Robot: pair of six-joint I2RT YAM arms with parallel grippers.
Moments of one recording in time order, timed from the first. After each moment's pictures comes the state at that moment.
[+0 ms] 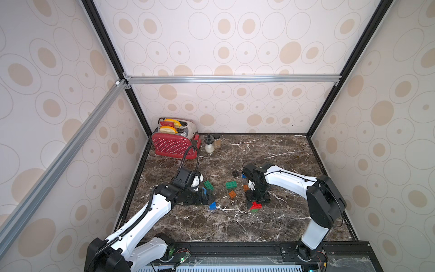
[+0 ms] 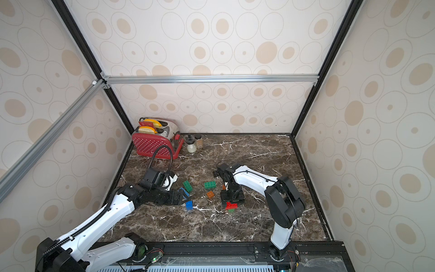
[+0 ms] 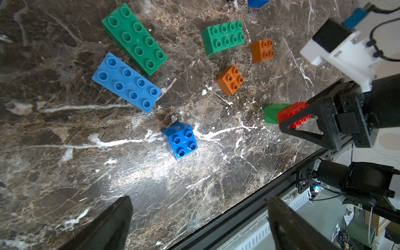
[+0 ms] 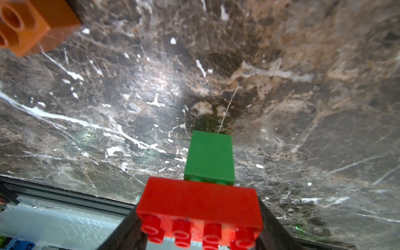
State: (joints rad) left arm -0.46 1.06 0.80 -0.82 0.35 -0.45; right arm 0.77 1.77 1.20 -1.14 -0.21 0.47
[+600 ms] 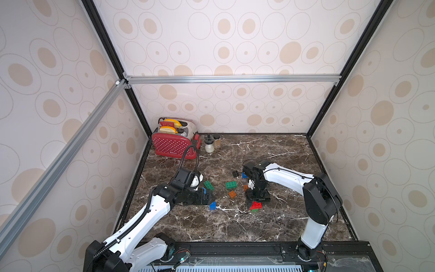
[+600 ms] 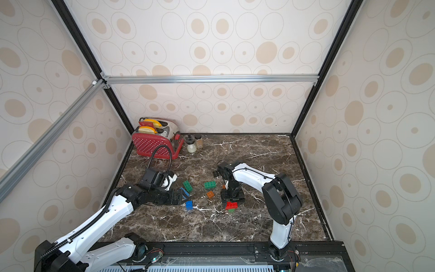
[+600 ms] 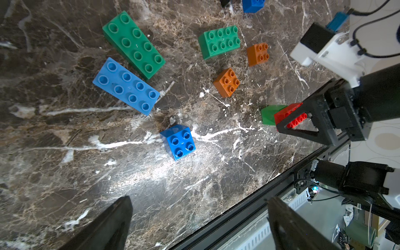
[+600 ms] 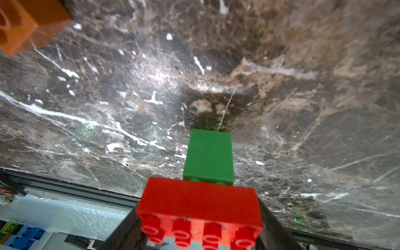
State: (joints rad) left arm -0.46 1.04 0.80 -0.82 0.35 -0.45; right arm 0.74 1.79 1.24 -1.18 -0.23 0.45
